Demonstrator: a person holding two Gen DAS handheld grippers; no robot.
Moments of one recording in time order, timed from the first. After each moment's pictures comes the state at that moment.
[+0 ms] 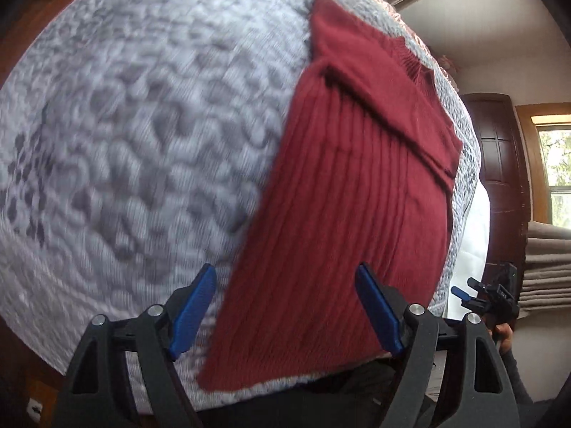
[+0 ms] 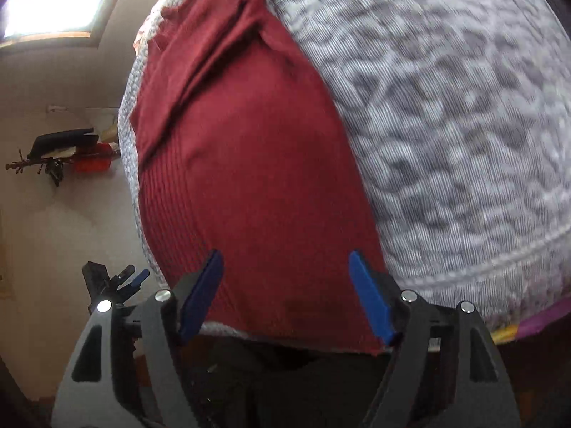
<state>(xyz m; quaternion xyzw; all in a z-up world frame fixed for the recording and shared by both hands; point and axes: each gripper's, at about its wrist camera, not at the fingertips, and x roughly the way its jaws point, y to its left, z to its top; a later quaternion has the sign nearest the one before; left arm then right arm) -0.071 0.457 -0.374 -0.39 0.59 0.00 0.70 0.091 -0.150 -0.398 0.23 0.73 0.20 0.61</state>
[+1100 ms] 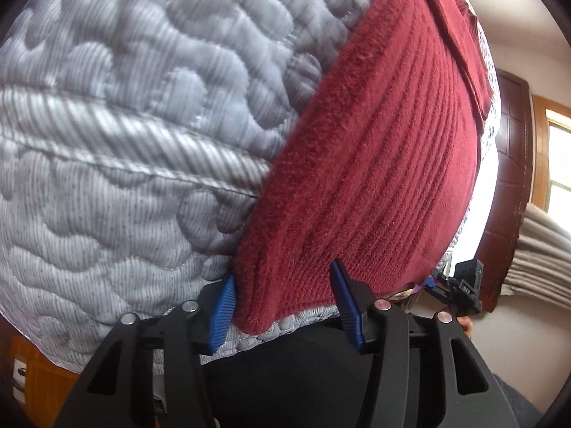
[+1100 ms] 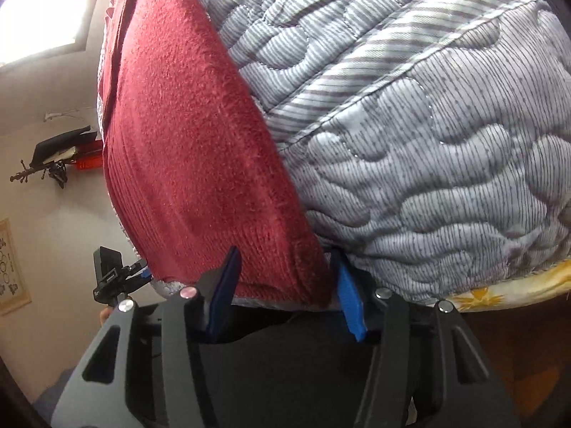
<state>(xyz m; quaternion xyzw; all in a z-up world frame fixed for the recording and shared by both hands) -0.124 0.414 -0.457 -0.42 0.68 -0.05 0.61 -0.015 -0.172 -0.485 0.28 0.75 0.20 0.57</state>
